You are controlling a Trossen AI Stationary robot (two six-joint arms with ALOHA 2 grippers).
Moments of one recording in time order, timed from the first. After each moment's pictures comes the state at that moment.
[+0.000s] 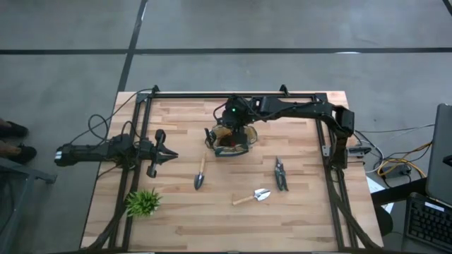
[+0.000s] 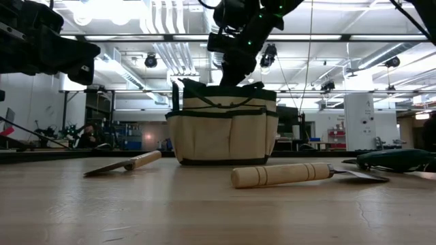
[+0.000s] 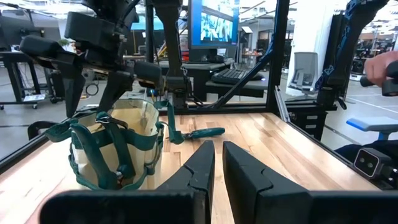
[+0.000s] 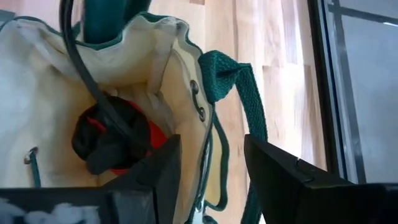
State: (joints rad) left arm 0.00 0.04 0.01 0.03 0.11 -0.01; right arm -0.25 1.89 1.60 -0.66 0.05 -0.31
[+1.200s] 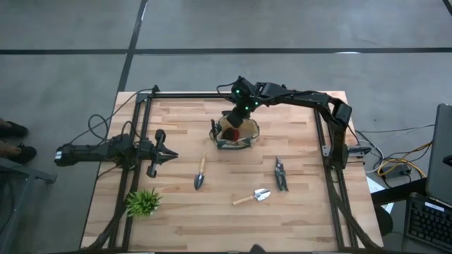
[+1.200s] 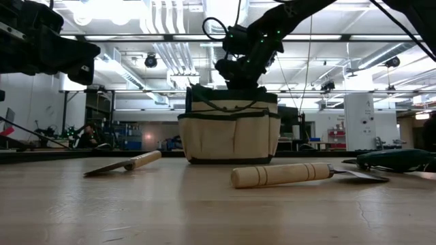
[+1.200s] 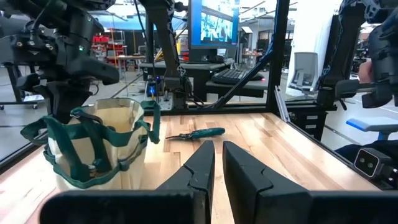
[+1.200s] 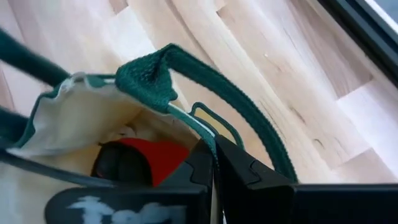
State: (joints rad) left arm 0.00 0.04 0.01 0.03 0.11 -0.01; right arm -0.45 1.94 1.60 -0.67 -0.16 0.23
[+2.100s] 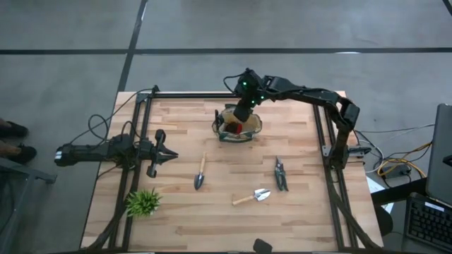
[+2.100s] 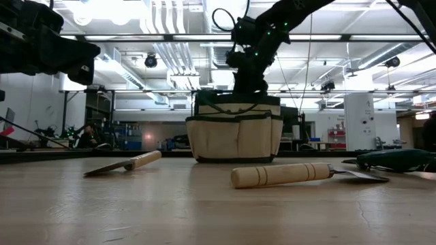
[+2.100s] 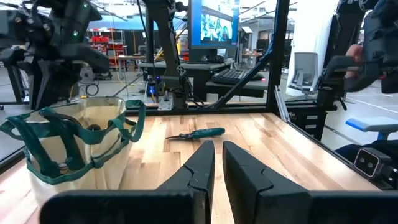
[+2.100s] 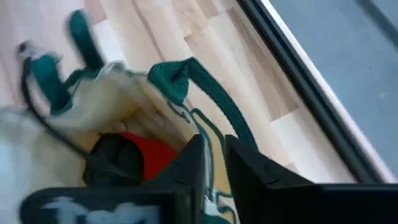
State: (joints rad) left arm 0.00 0.04 0.01 0.03 0.11 -0.01; right arm -0.49 1.86 1.60 -0.69 -0.08 0.02
